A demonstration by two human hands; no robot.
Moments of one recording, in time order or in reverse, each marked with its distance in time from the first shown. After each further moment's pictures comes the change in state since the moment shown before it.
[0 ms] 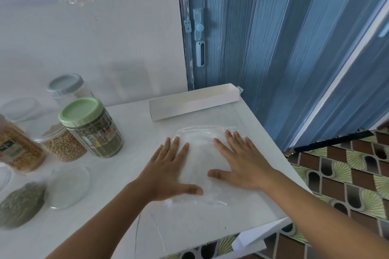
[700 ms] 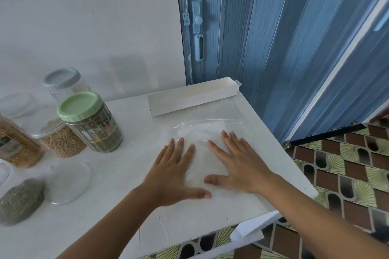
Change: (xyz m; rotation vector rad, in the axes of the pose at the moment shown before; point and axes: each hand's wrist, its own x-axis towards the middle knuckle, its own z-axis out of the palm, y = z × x) left_hand -0.015 0.018 0.014 0.002 0.026 0.025; right_hand -0.016 -0.018 0.014 -0.009 0.030 -0.043
